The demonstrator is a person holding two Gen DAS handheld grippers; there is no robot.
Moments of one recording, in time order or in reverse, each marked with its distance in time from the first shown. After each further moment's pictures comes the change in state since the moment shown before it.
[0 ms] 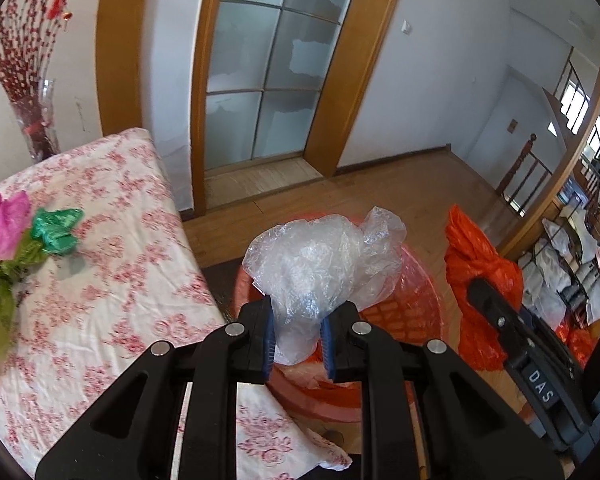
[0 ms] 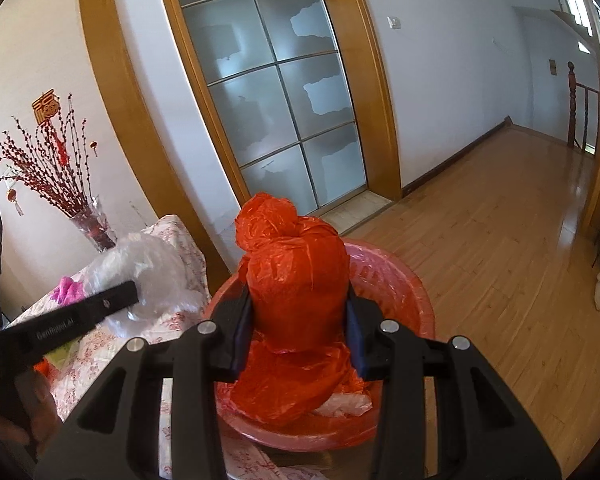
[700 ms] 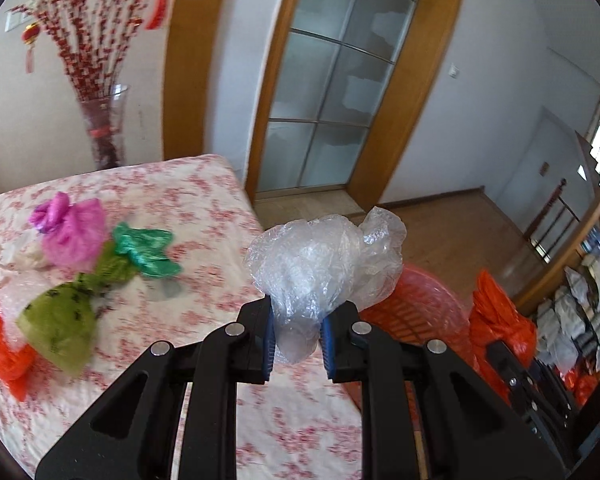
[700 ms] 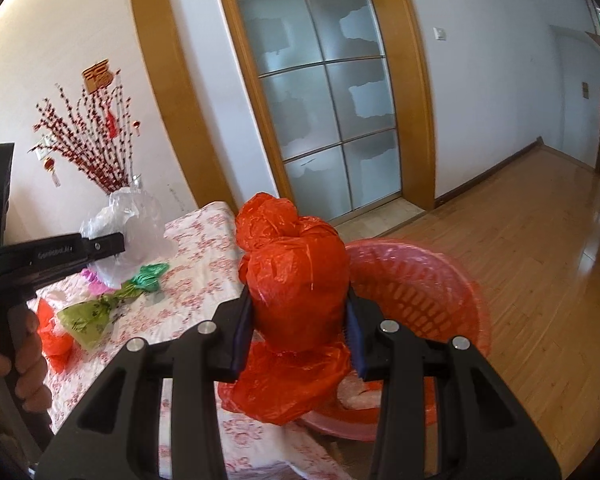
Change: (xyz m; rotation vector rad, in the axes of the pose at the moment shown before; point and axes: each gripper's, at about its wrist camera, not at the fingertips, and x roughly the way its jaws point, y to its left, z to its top) left arm -0.061 0.079 0.022 -0.105 -0.103 0.109; right arm -0.023 0.062 -0.011 -0.097 -0.003 0.091
